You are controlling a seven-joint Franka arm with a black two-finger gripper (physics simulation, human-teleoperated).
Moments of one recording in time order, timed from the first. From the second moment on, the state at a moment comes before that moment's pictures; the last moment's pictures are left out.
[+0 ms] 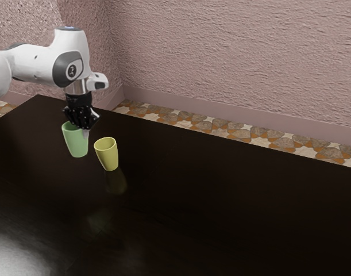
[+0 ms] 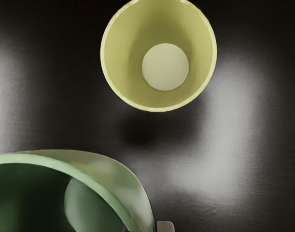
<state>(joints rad) 0.01 0.27 0.20 -1.69 0.07 1.89 0.09</state>
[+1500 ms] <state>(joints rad) 0.10 0.56 0.05 -1.28 0.08 1.78 0.10</state>
